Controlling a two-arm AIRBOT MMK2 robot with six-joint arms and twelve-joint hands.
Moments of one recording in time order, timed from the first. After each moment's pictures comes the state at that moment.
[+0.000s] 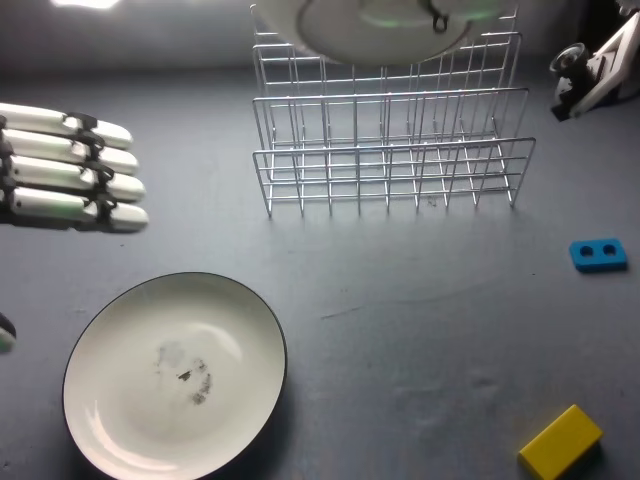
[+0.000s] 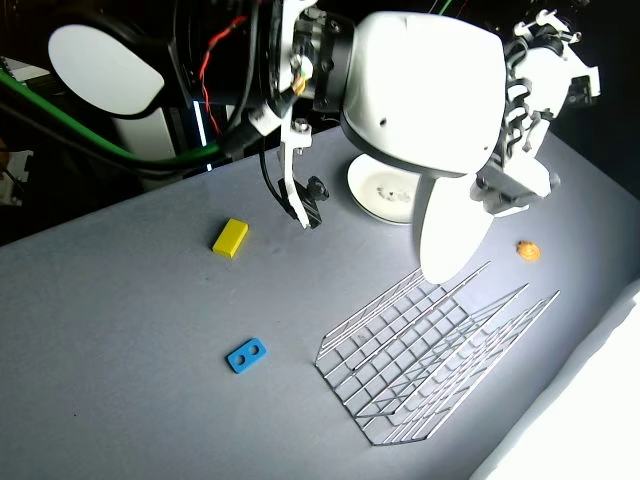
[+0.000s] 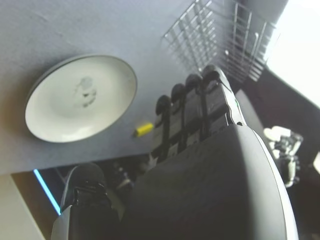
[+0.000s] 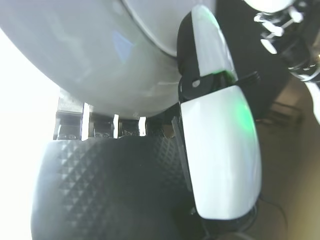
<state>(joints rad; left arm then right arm) 0.67 -0.73 1.38 1.37 -1.01 0.07 0.01 -1.03 1.01 0.11 0.25 -0.78</state>
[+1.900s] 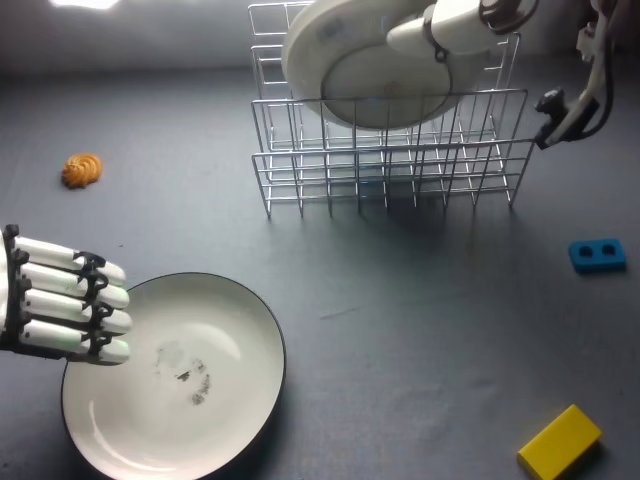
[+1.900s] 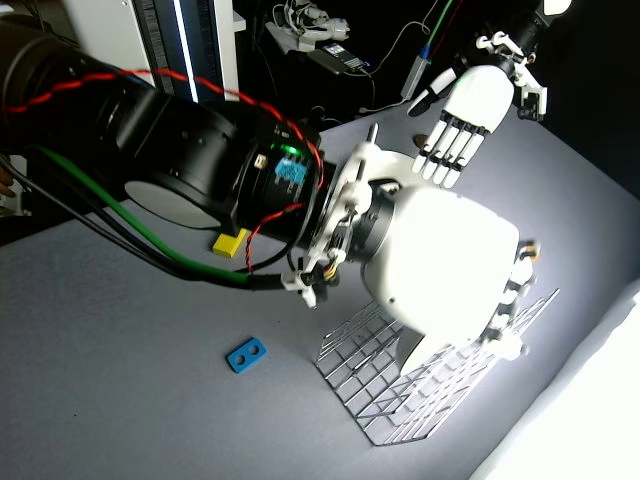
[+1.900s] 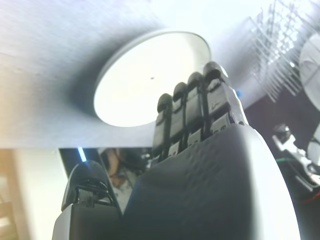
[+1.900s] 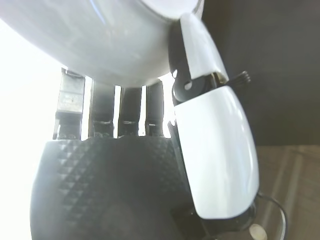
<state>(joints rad) 0.91 -0.74 1.29 1.39 -0.96 0.08 -0.15 -1.21 1.31 0.28 0.26 -0.79</state>
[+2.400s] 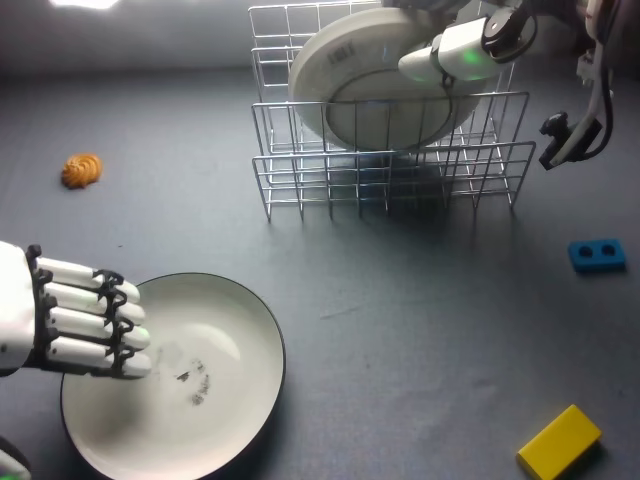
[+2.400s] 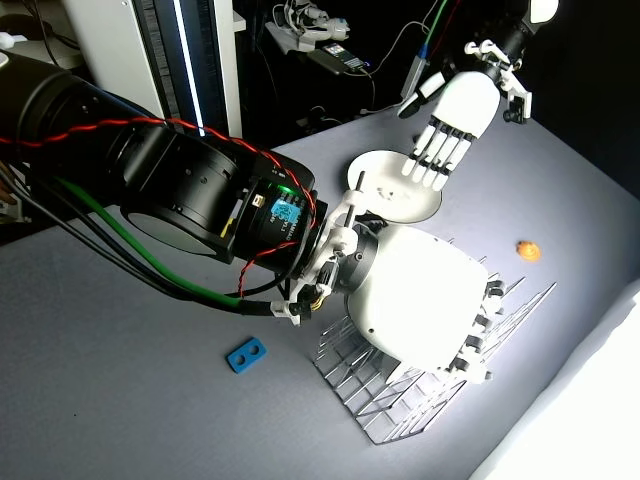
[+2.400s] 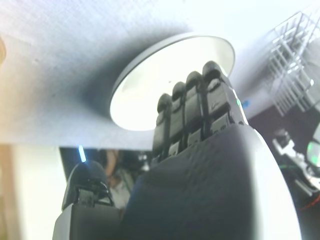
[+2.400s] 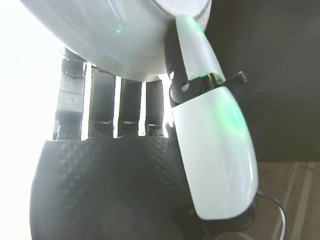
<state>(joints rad) 0.98 -0.76 1.26 1.32 -0.88 0.08 -0.20 -1.23 1.34 0.29 0.26 -0.79</state>
